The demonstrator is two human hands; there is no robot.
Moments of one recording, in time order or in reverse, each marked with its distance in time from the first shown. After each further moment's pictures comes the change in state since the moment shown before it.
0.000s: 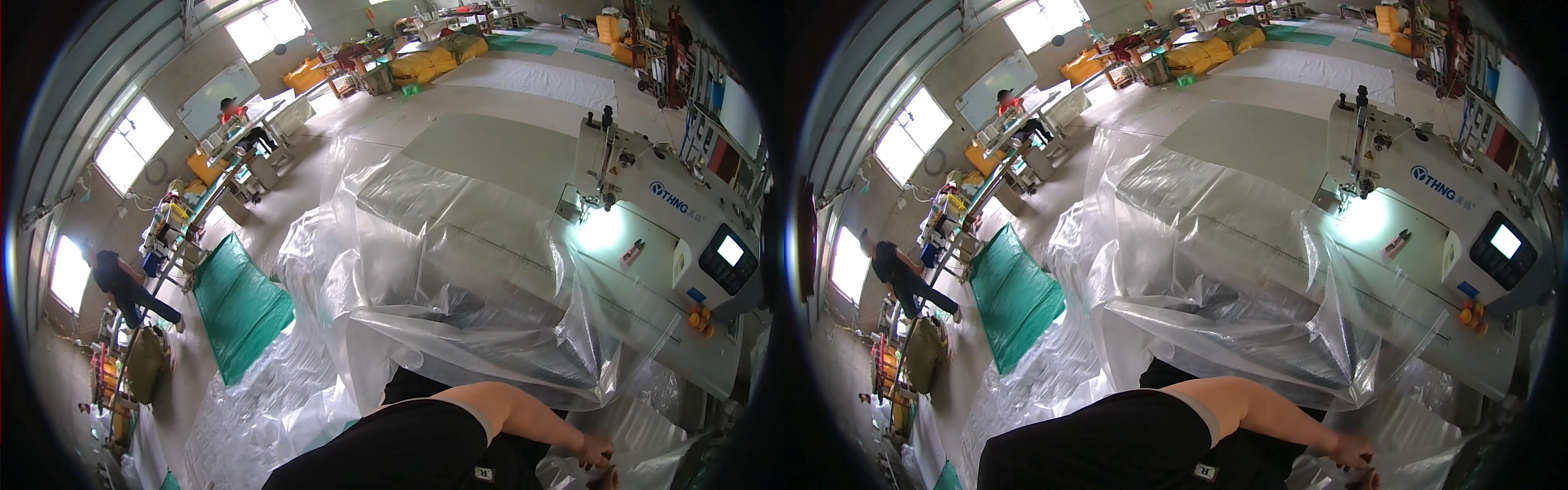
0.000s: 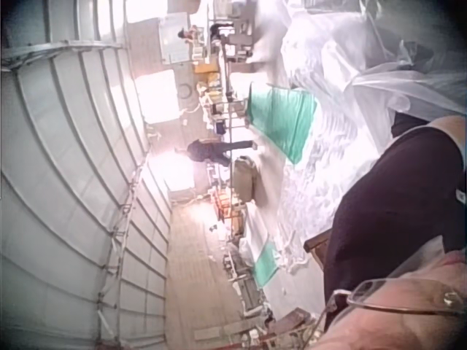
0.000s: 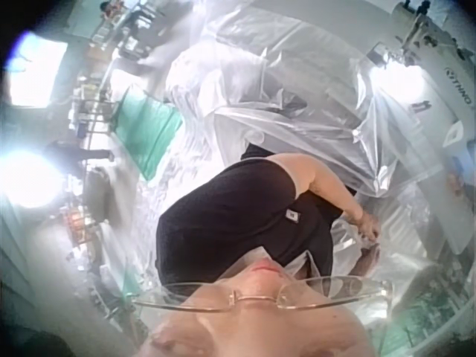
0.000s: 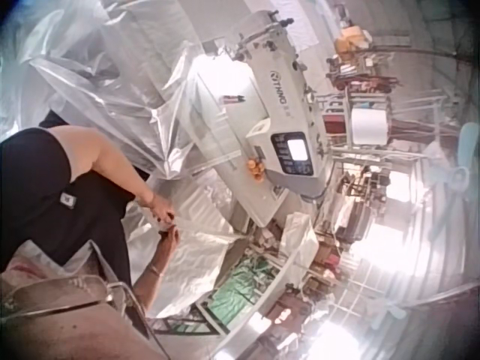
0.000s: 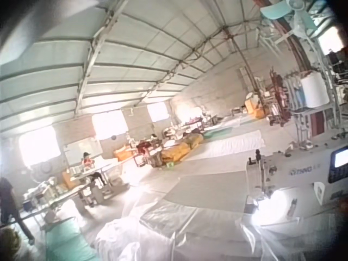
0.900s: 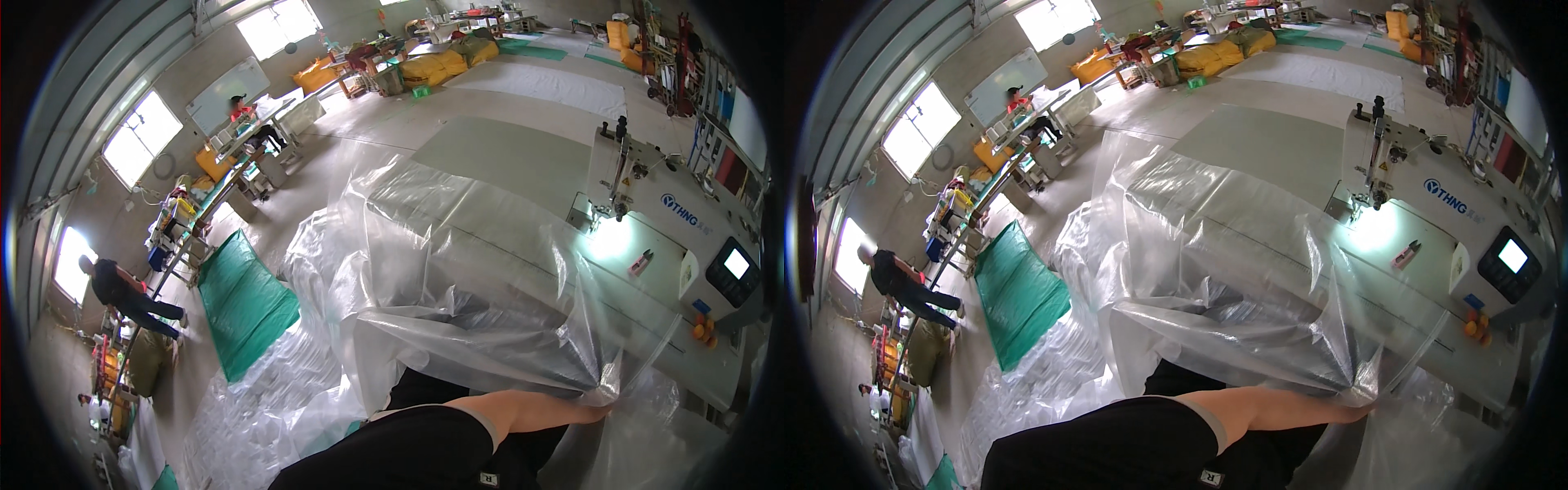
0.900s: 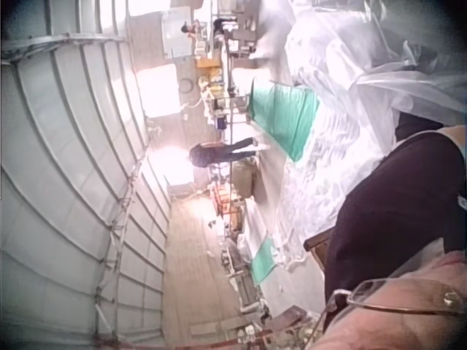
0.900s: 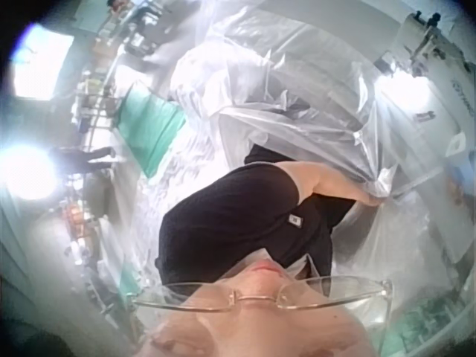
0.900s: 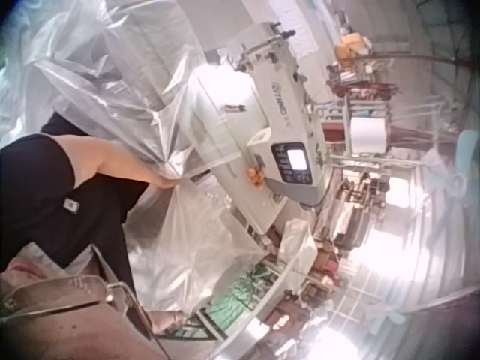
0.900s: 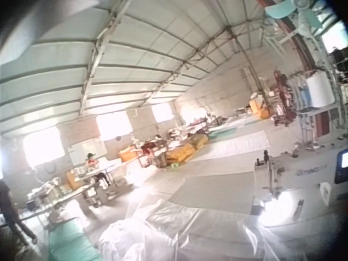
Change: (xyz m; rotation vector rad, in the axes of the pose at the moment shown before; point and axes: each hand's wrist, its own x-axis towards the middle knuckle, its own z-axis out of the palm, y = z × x) left_hand 0.049 -0.064 -0.075 0.152 0.676 -0.177; right_hand 0.009 0.002 -0.057 -0.183 0.329 -0.242
